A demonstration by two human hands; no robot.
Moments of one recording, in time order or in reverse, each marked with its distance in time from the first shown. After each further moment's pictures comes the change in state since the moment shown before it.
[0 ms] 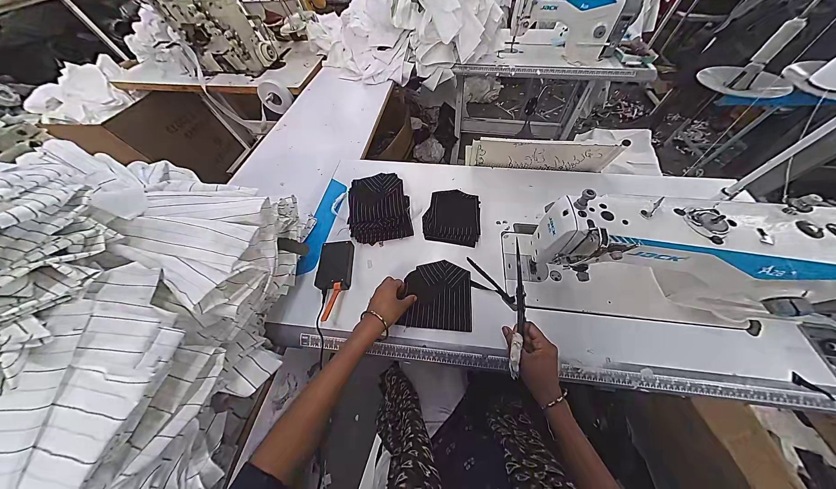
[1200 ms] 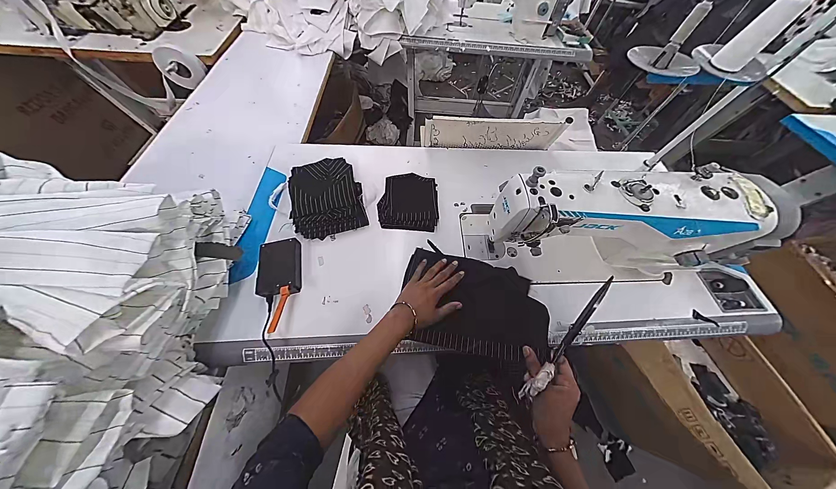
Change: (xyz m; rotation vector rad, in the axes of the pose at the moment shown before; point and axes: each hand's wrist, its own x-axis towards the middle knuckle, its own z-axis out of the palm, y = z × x) left_hand 0.036 0.072 0.102 0.392 -0.139 0.783; right_hand -0.072 -0.018 -0.055 0.135 0.538 0.220
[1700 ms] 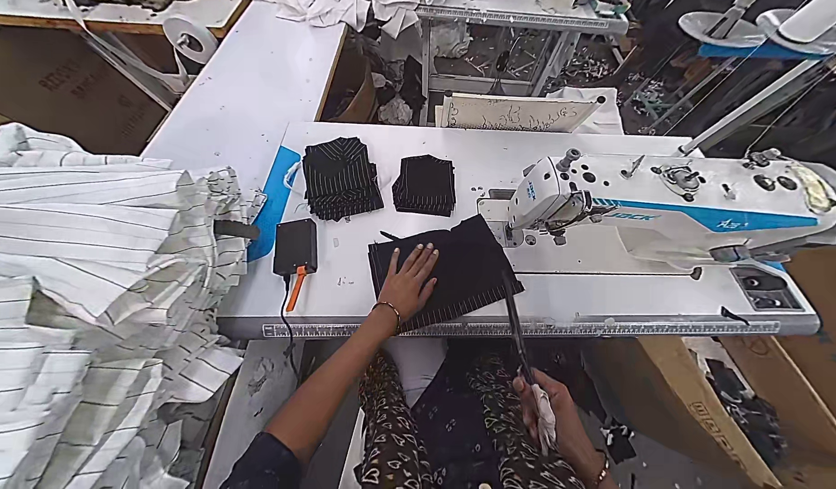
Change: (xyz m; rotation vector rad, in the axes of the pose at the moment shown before) left_hand -0.055 -0.026 0.007 0.029 0.264 -0.240; right_hand -0.020 -0.033 -0.033 -0.105 -0.756 0.432
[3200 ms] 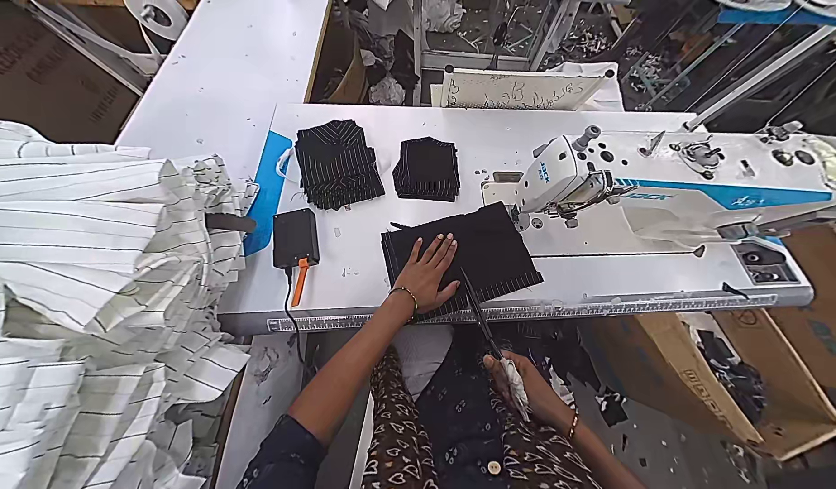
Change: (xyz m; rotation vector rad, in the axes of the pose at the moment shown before) left_hand 0.013 0.011 -0.004 0.059 -0.303 0.135; right_hand 0.028 0.006 0.035 -0.107 -0.296 0.256
